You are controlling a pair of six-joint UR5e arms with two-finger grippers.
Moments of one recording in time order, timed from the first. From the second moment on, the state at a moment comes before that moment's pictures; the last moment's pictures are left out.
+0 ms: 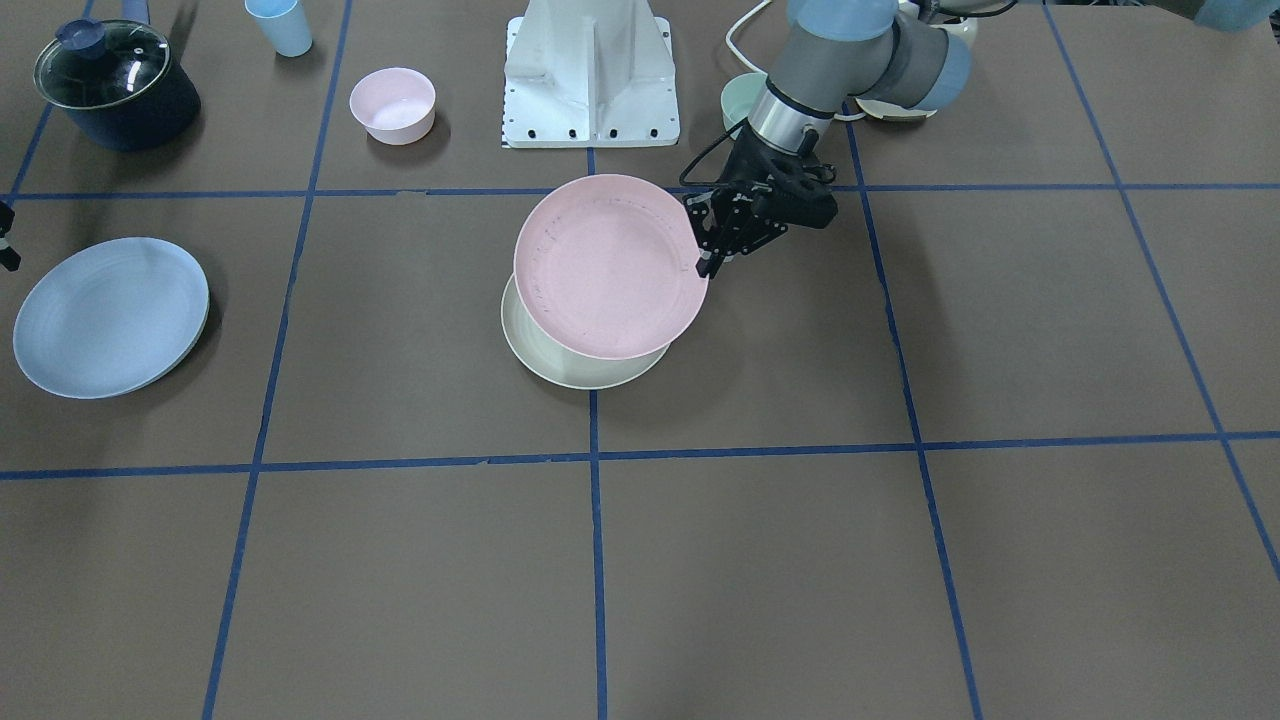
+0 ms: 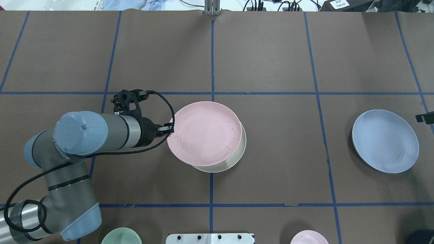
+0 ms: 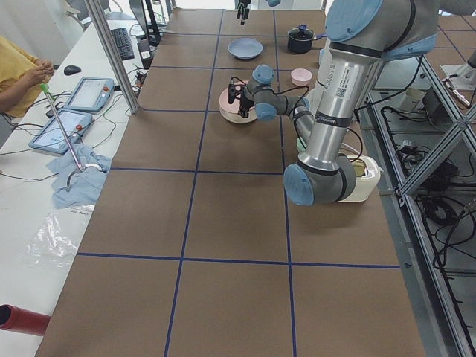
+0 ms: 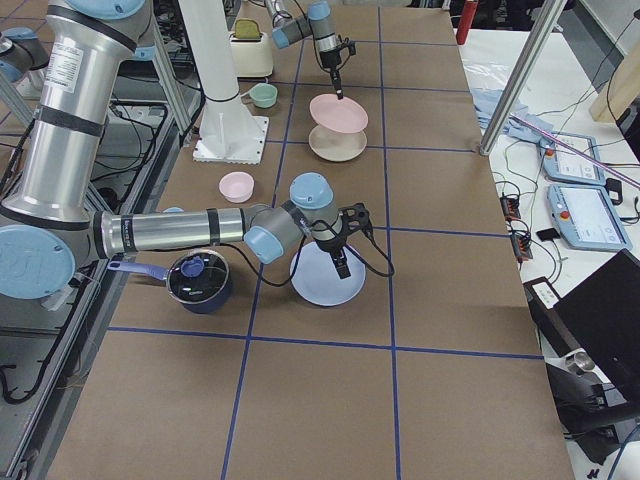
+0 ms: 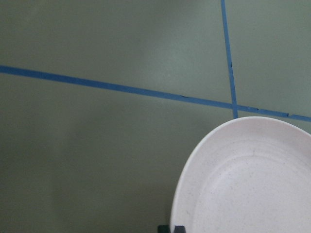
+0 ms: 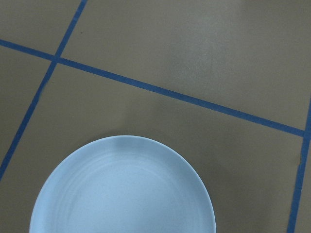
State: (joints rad) left arm -0.44 -1.96 -1.88 -2.04 -1.65 -1.45; right arm 1.19 -1.85 1.91 -0.96 2.19 0.41
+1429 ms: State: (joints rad) left arm -0.42 -2.02 -1.80 -2.04 -1.59 -1.43; right arm 1.19 -1.85 1.91 -0.95 2.19 0.41
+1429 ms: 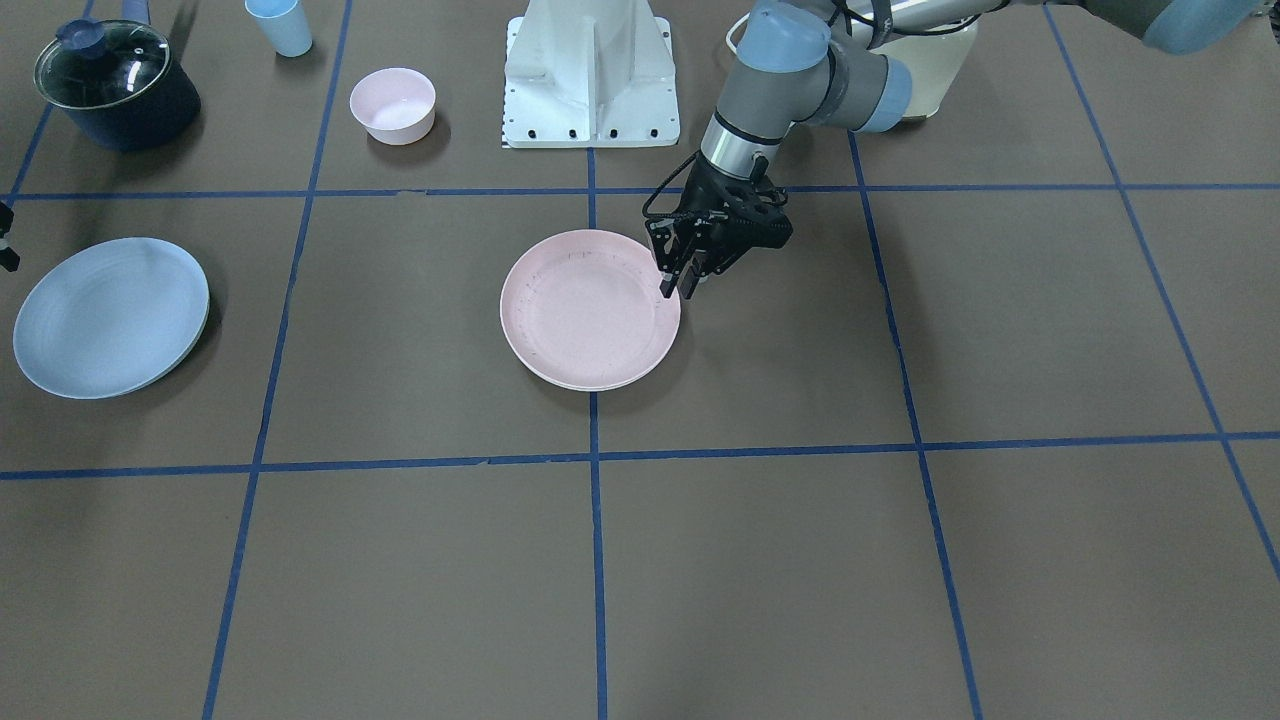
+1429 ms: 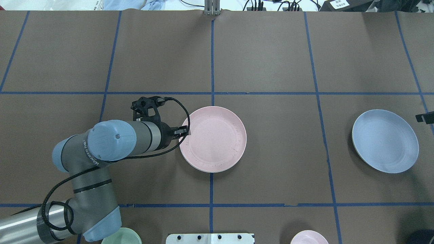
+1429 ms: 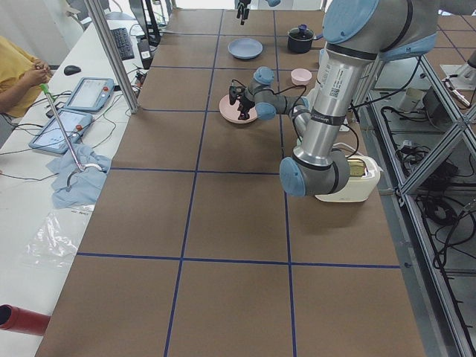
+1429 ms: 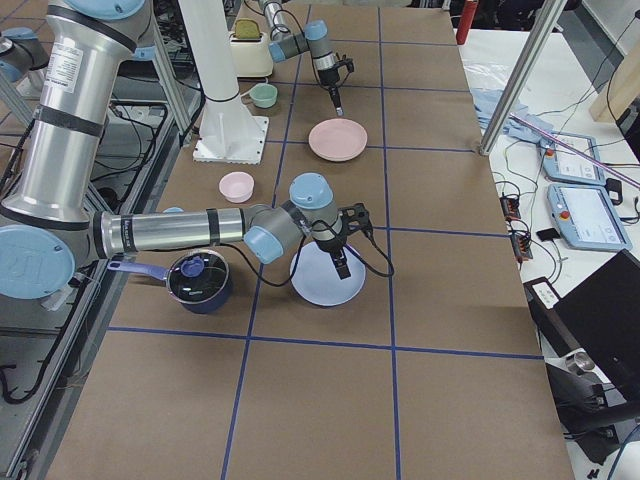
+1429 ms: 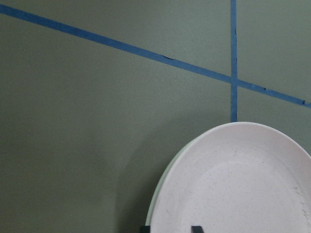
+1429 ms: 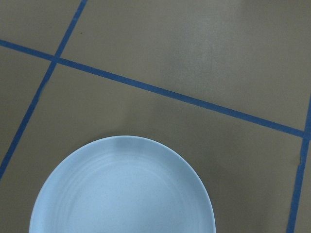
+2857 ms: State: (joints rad) left arm -0.93 -1.62 -2.01 -2.05 -2.03 -0.52; right arm 1.08 -1.93 1.63 -0.48 2.11 0.77
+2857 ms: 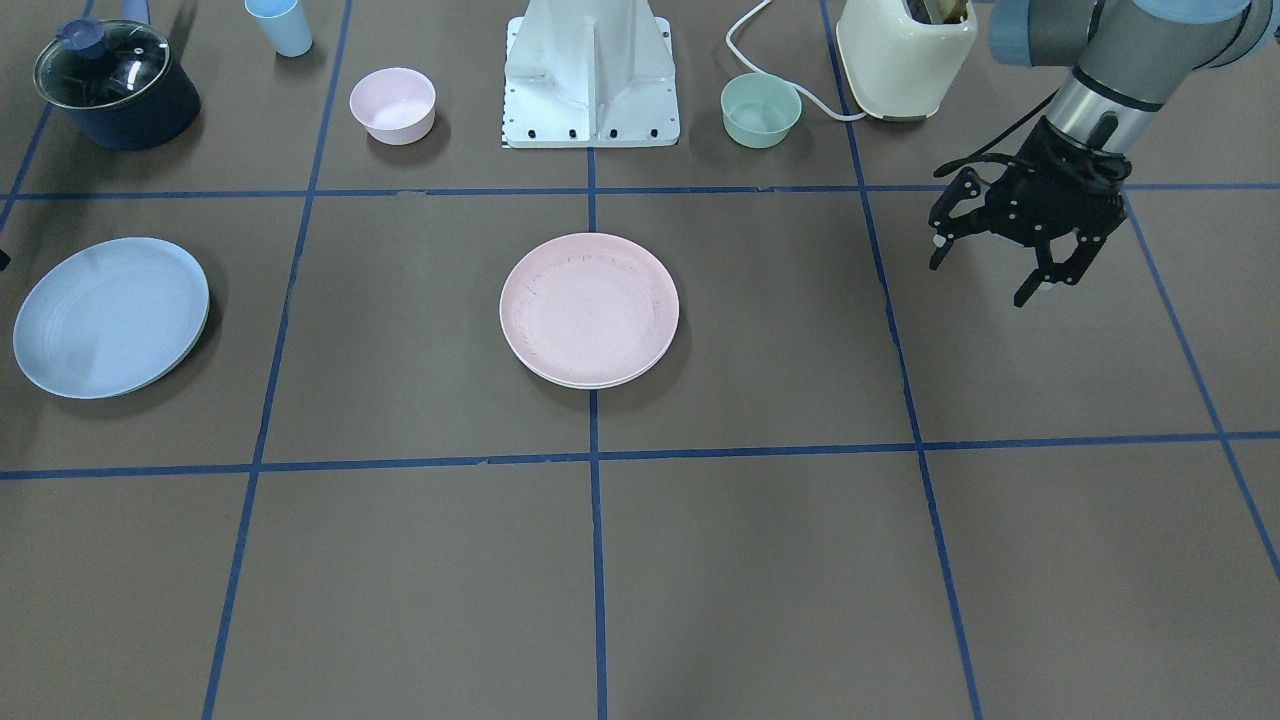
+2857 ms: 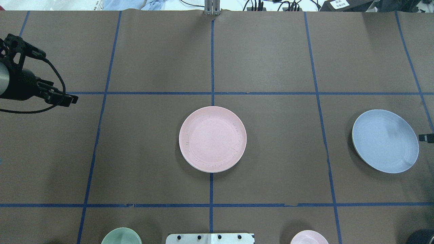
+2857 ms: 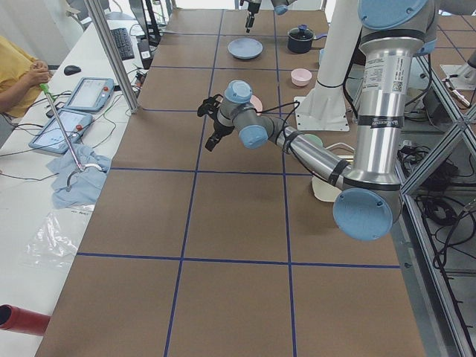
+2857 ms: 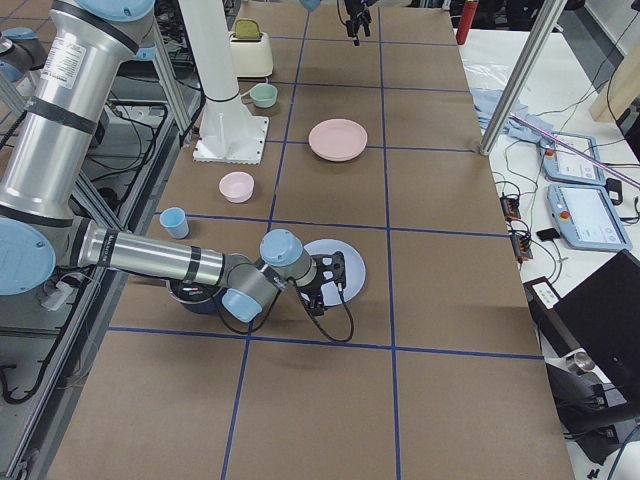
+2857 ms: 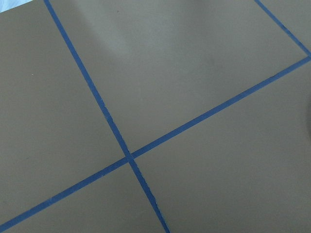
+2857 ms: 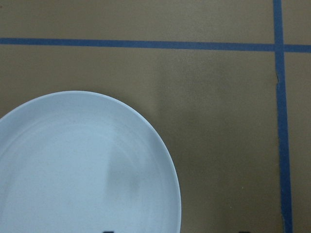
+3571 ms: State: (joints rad) left arm -0.93 -1.62 -2.01 -2.05 -2.03 -0.52; right arm 1.01 -1.88 1.52 -0.42 2.08 0.81
